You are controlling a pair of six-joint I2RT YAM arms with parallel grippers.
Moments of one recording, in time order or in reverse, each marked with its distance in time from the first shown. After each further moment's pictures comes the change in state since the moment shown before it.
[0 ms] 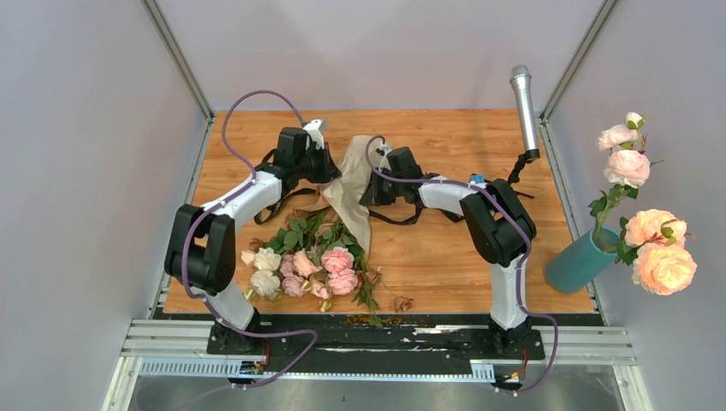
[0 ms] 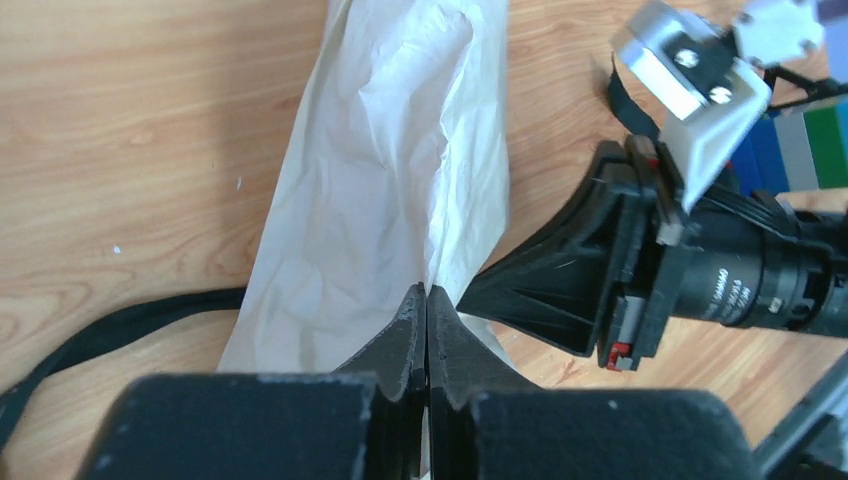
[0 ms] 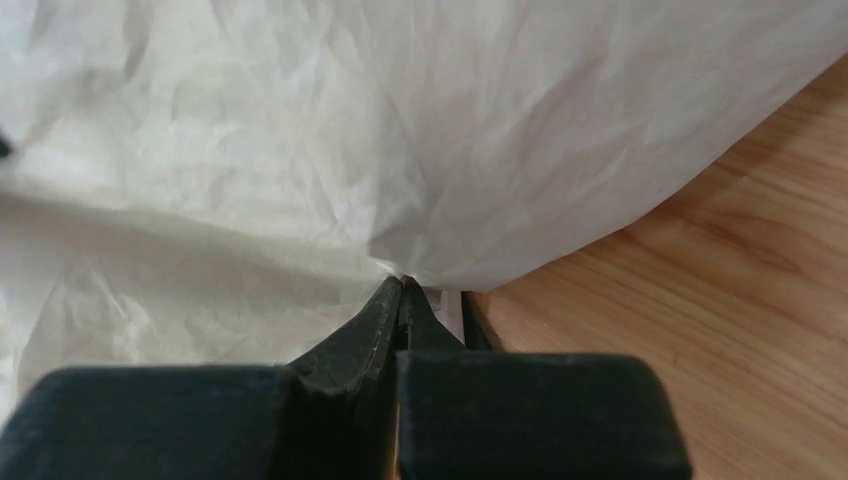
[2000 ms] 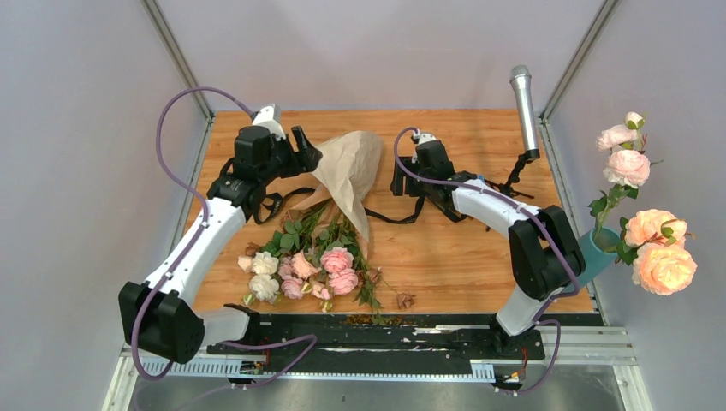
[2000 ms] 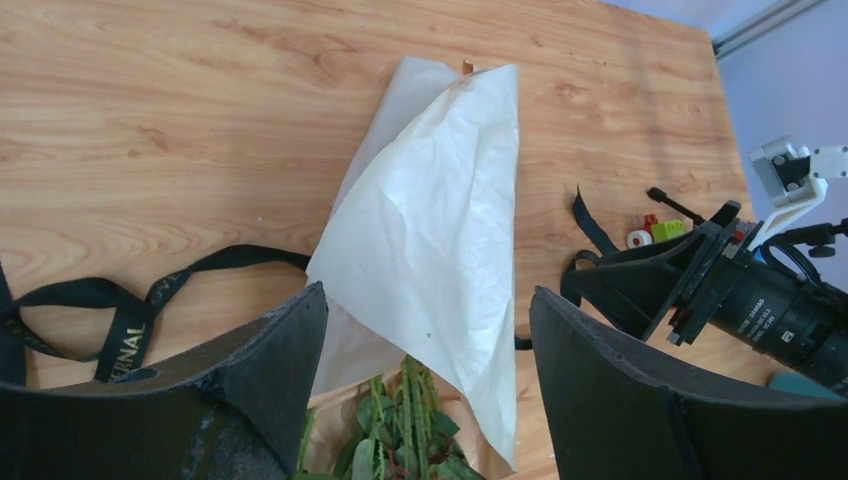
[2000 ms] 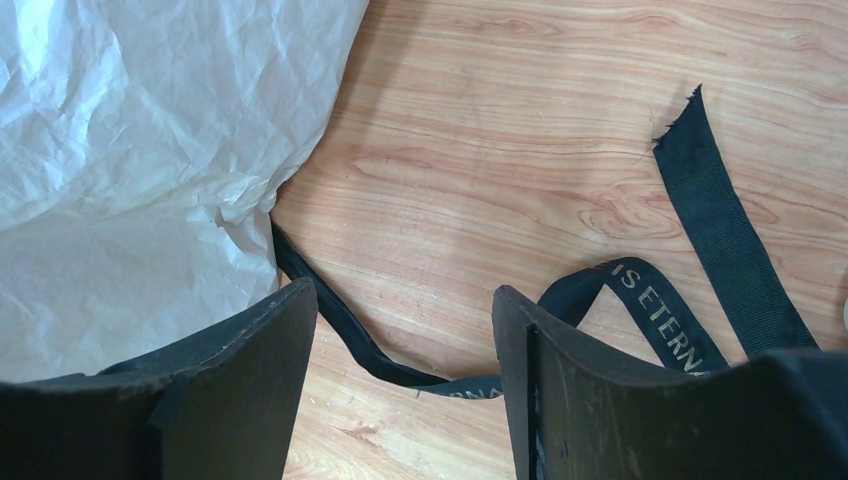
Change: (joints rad) left arm 0.001 -0.456 -0.031 -0.188 -0.281 -0.067; right arm -0.061 -0.351 -0.142 -0.180 0.369 -0.174
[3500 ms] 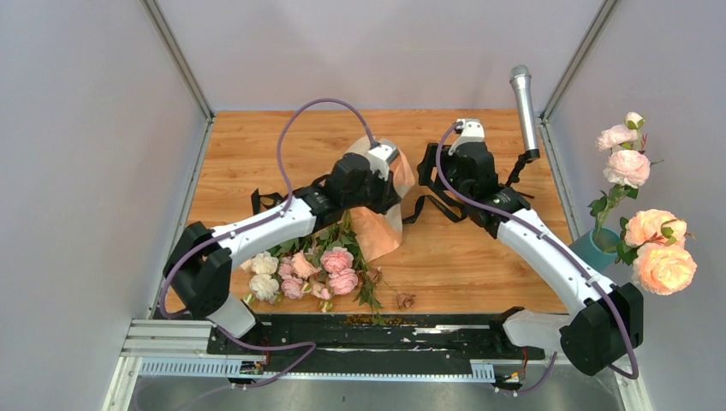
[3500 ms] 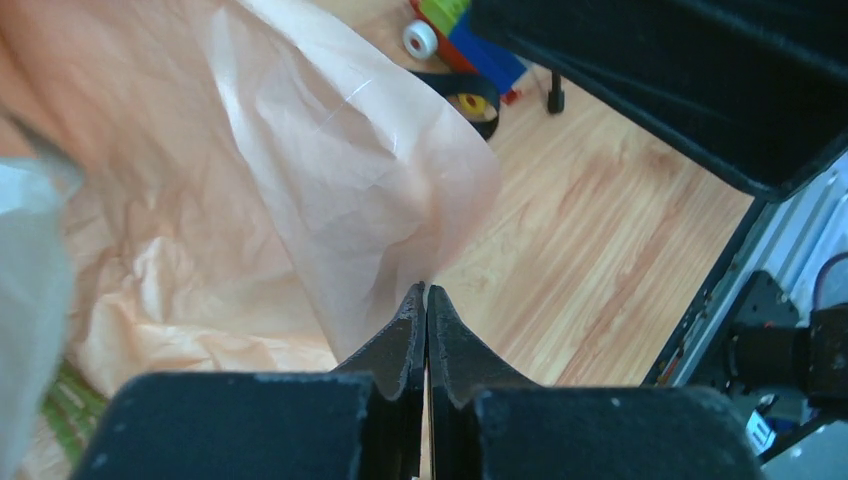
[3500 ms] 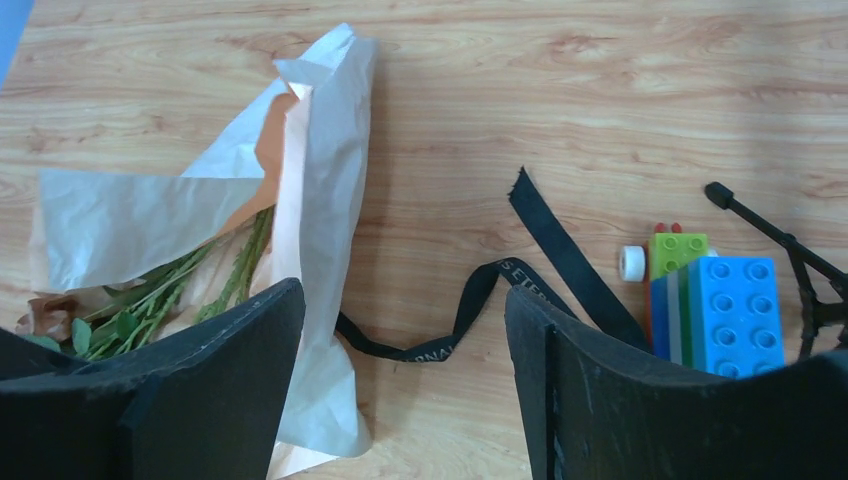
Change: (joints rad) left arm -0.465 0.289 0.007 0.258 0.111 0.120; right arm 0.002 -0.463 -0.095 -0.074 0.197 -0.022
